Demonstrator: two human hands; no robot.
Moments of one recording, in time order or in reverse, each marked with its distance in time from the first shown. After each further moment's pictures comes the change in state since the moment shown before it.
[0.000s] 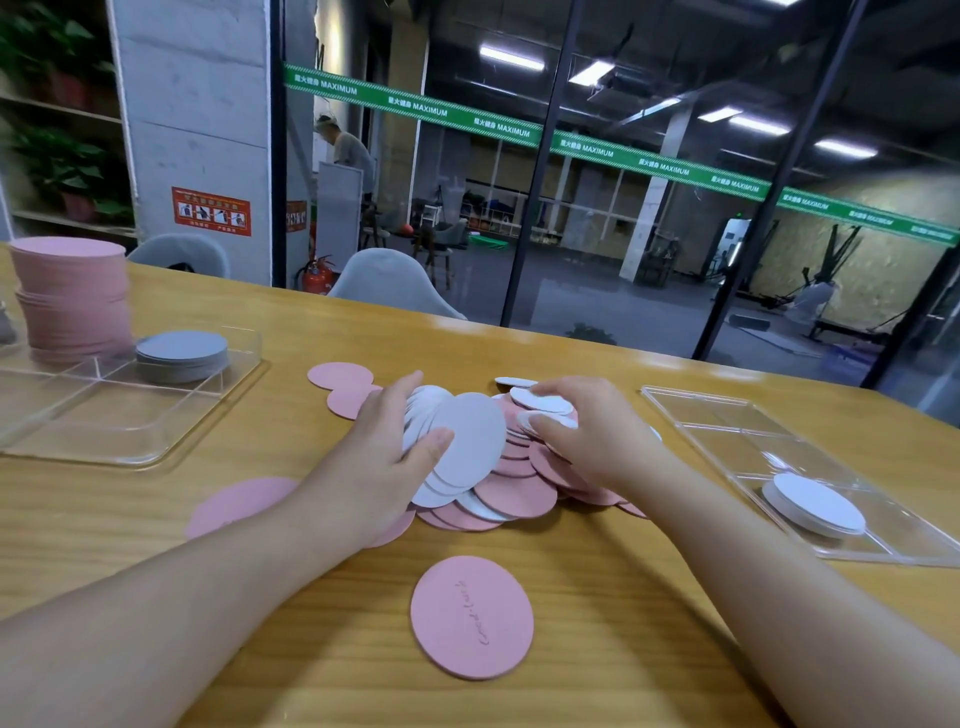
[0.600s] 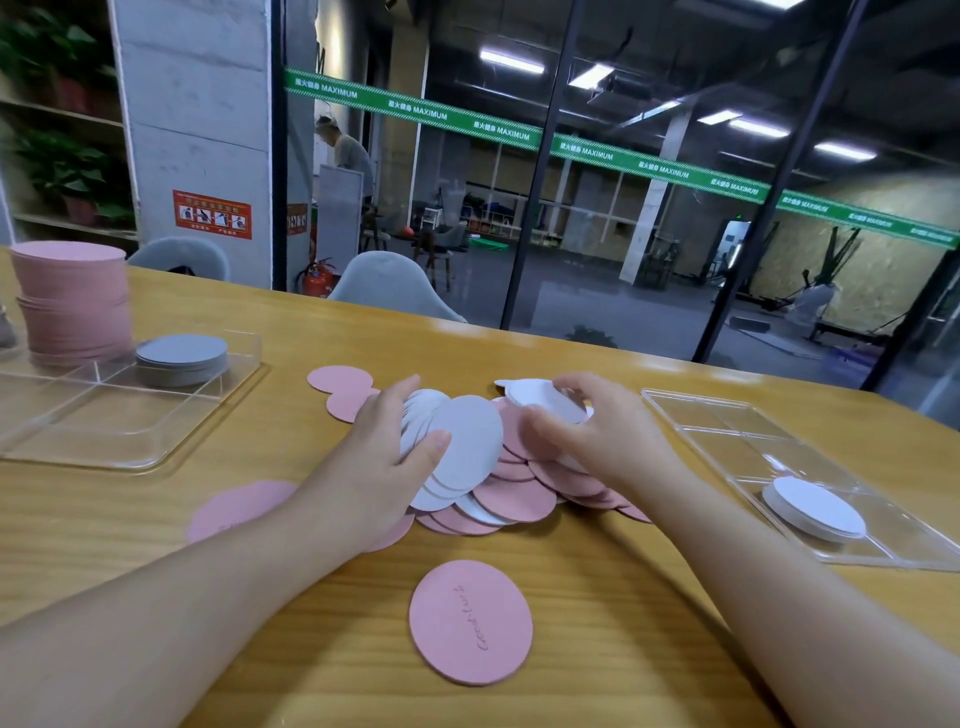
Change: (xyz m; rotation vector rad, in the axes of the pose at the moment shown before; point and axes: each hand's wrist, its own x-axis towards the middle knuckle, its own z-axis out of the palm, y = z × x) left_hand 0.002 -0.001 0.001 -0.005 0.011 -0.021; right_hand -0.008 -0.004 -0.006 0.125 0.138 0.084
